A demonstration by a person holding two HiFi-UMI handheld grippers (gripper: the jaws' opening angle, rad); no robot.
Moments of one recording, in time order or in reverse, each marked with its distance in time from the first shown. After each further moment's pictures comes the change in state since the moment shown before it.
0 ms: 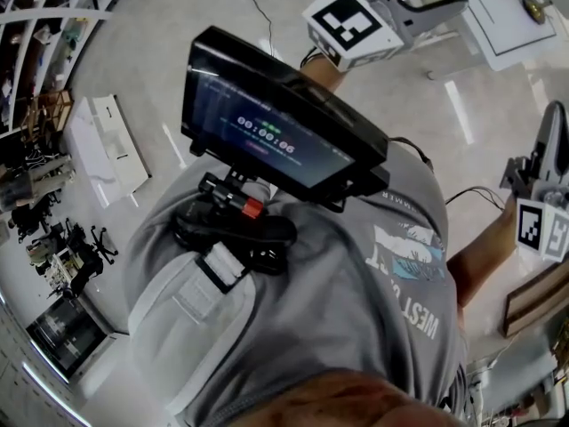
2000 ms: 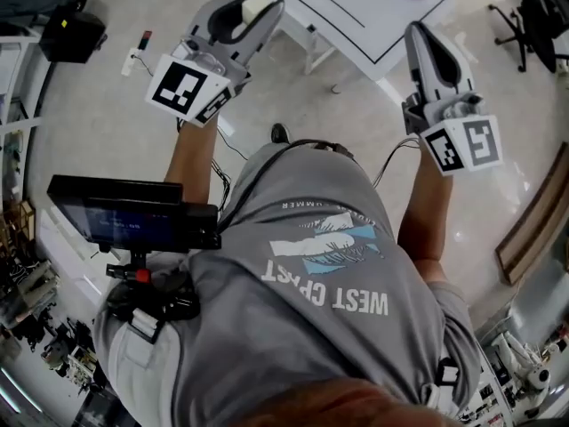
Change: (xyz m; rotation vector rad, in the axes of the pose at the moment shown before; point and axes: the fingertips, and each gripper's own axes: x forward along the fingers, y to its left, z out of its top) left arm 0.138 0.098 -0.045 0.000 0.059 0.058; right arm 0.122 -0.165 -0.059 0.122 0.014 0.061
